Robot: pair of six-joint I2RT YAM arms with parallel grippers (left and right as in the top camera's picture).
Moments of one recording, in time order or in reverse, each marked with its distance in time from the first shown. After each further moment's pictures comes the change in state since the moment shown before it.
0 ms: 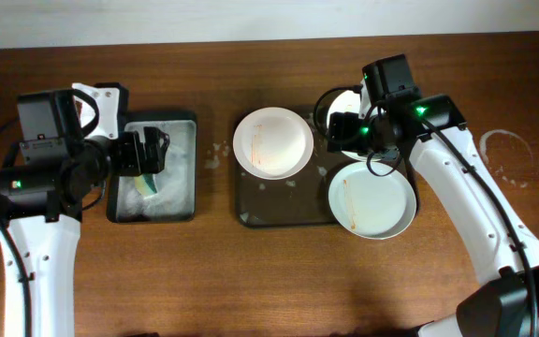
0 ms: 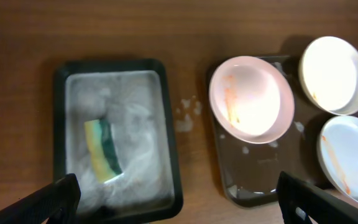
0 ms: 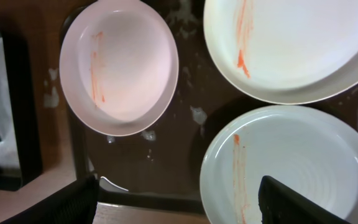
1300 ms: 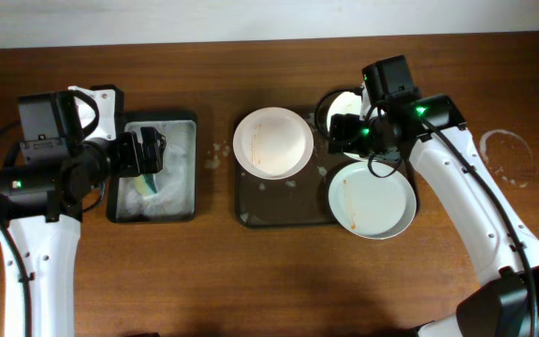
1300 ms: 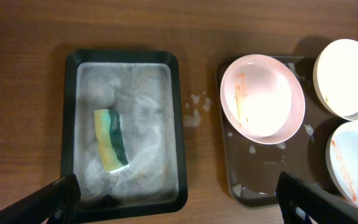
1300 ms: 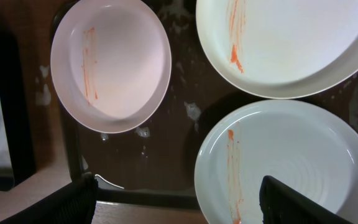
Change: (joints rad) left arm 0.000 0.000 0.000 -0.014 -0.041 -0.040; right arm 0.000 0.000 0.000 -0.019 0.012 -0.001
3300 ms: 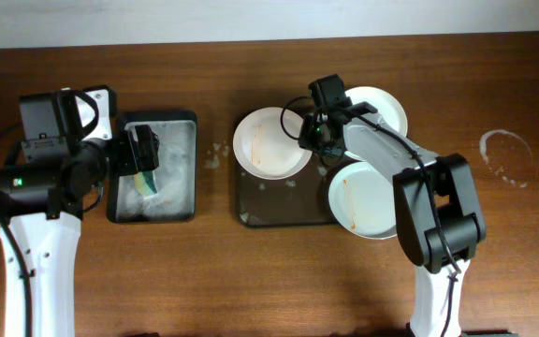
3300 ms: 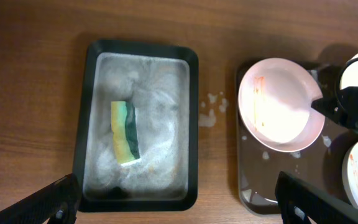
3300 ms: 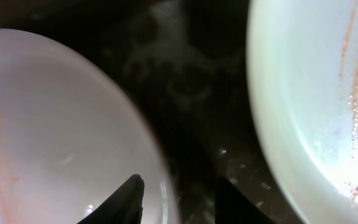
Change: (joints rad) left arm 0.000 0.013 0.000 -0.005 -0.074 -0.060; right arm 0.069 0.489 0.002 0.468 0.064 0.203
